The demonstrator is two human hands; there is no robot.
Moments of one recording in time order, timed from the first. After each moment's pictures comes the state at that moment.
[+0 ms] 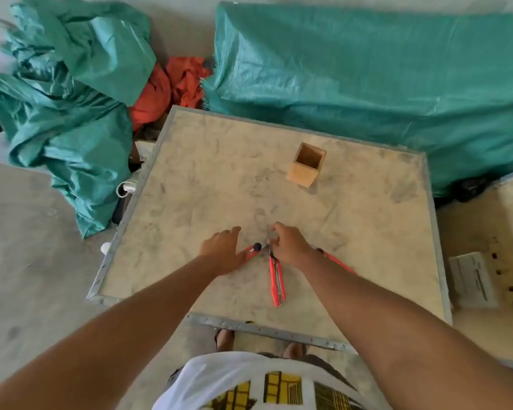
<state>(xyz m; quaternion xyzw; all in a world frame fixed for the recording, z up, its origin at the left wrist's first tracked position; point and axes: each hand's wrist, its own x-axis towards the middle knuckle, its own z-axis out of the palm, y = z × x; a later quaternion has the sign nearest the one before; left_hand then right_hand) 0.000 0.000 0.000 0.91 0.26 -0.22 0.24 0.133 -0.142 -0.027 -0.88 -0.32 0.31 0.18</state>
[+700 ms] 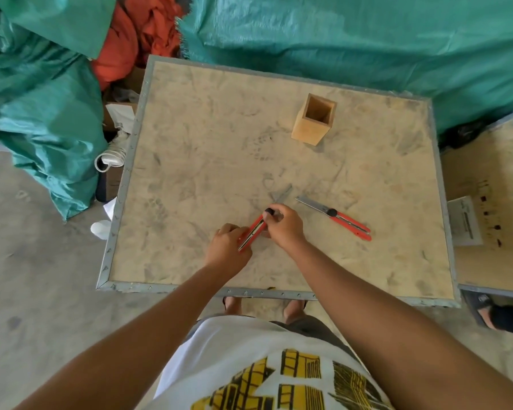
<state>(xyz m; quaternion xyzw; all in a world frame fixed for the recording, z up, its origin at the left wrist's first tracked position) -0.067 -0.006 -0.046 0.87 0.28 -0.08 0.41 0.057 -0.109 -0.041 -0.85 0.01 0.32 0.41</state>
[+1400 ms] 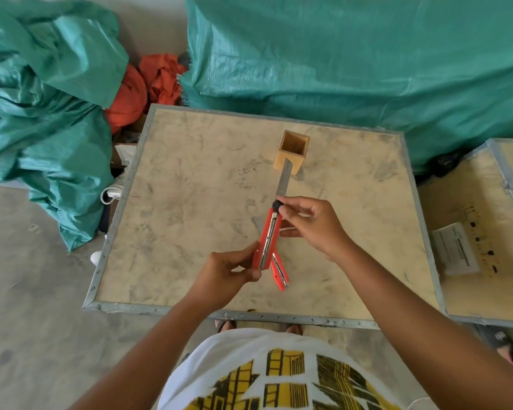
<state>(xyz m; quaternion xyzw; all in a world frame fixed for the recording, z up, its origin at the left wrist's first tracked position) -0.069 -0.052 0.063 0.72 0.22 0.00 0.66 0.111 -0.188 0.098 -0.72 -0.14 0.34 0.58</state>
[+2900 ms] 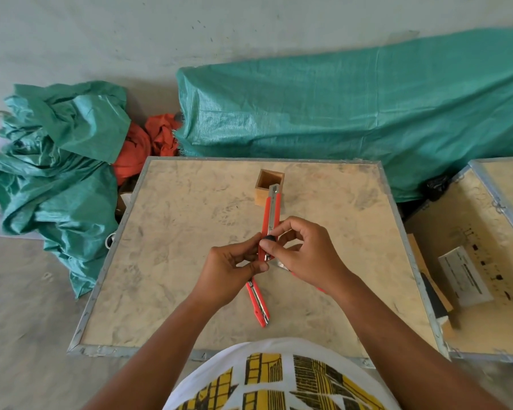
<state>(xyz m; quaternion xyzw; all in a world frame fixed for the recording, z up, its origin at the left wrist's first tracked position) 0.015 -0.099 0.123 0.73 0.18 0.10 0.65 0.134 -0.247 0.132 -0.78 -0.29 0.17 0.53</state>
